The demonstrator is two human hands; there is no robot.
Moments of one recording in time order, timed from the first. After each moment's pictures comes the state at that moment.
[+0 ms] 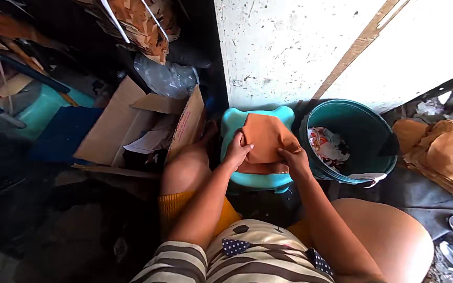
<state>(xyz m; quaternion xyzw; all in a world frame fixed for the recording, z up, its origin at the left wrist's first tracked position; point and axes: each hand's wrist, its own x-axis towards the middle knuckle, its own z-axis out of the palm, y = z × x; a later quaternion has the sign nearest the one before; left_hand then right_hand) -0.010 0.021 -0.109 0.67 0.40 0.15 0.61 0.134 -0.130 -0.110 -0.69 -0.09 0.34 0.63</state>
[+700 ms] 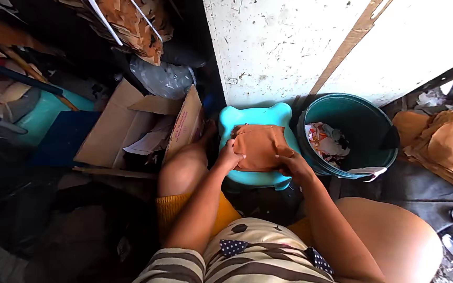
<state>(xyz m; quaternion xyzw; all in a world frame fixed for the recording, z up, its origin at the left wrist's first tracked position) -0.030 0.022 -0.110 0.70 0.47 0.02 0.54 0.138 -0.154 -0.104 -0.70 -0.06 0.49 0.51</state>
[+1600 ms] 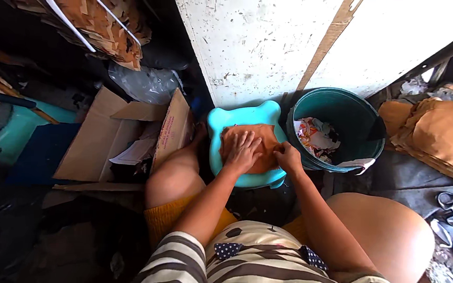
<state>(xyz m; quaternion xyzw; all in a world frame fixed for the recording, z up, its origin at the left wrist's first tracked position) 0.023 -0.003 -0.133 0.97 0.17 0.01 0.15 0.152 -0.144 -0.097 -0.89 -0.21 0.30 0.27</state>
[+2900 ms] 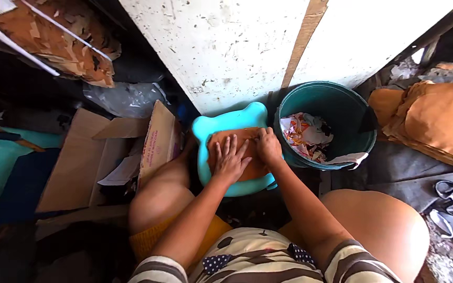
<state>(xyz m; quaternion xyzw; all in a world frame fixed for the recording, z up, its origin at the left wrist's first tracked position) 0.028 -0.008 -0.130 0.97 0.21 -0.06 0.11 0.171 -0.097 -0.114 -0.89 -0.32 0.17 0.26</state>
